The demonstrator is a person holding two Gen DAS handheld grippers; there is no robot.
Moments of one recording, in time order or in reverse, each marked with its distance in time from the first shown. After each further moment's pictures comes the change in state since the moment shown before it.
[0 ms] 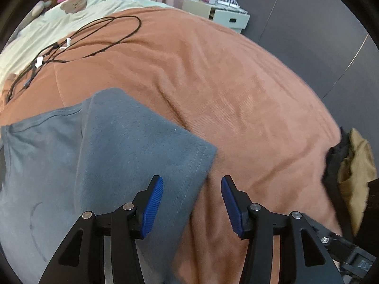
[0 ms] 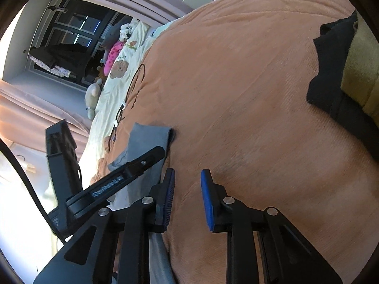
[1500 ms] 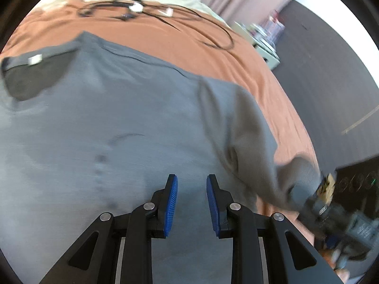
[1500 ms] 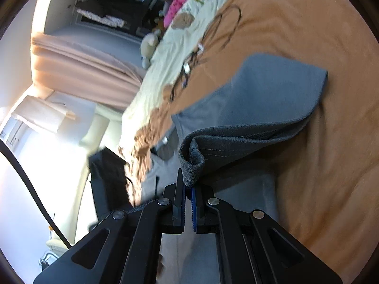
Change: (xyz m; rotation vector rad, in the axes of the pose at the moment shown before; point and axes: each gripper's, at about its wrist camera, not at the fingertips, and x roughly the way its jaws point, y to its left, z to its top) left arm -0.076 0.167 -0.079 -0.403 -0.088 -0.164; right arm 0.067 0.060 -0.039 -0.172 0.250 0.294
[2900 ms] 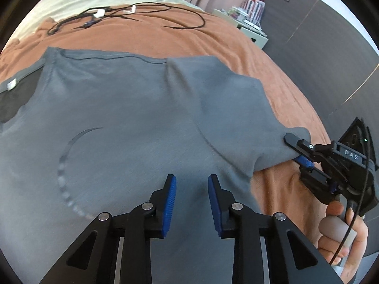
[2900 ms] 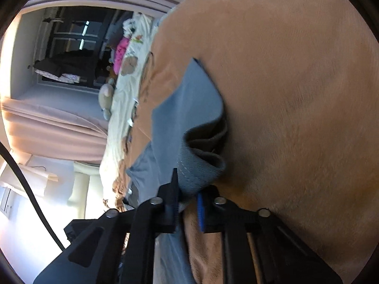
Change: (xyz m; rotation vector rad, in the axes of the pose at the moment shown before) left arm 0.041 -0.049 -0.022 0.196 0.029 0.041; right arm -0.050 -0.031 -0.020 0.266 -0.223 -0.107
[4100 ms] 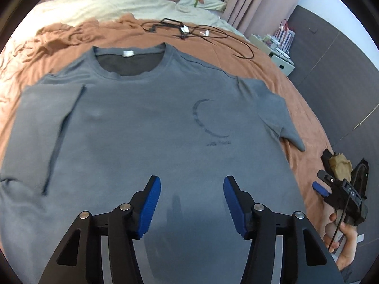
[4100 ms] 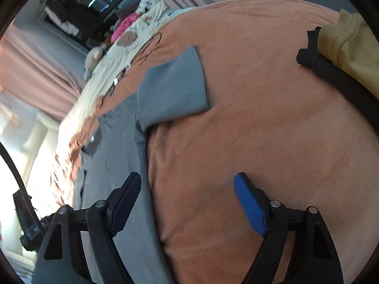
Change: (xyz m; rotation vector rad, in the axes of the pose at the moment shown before) left arm -0.151 0.088 -0.098 -0.168 -0.100 0.120; right arm -0.063 0.065 -0.100 -0.318 0.012 -0.275
